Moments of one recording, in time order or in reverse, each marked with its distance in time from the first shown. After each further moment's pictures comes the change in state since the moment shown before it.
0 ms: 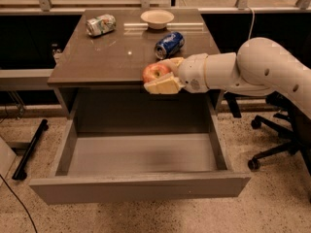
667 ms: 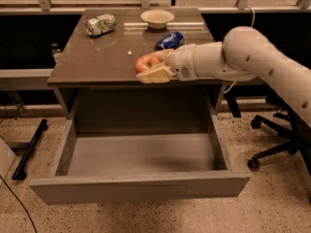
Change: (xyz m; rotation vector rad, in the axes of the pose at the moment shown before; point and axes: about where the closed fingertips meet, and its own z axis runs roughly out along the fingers) arm -0.007 -0.033 0.032 -0.044 -0.017 0.012
